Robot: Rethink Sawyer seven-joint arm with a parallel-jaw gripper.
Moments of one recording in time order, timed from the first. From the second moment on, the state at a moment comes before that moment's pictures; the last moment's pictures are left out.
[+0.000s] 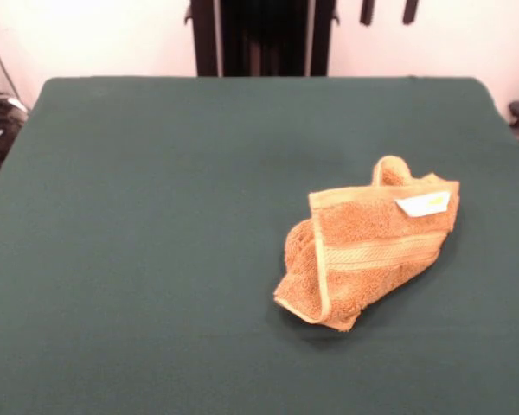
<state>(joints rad) 0.07 -0.95 -0.07 2.11 0.00 0.34 1.57</state>
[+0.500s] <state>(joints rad) 0.10 -0.84 -0.07 2.11 0.00 0.30 1.57</state>
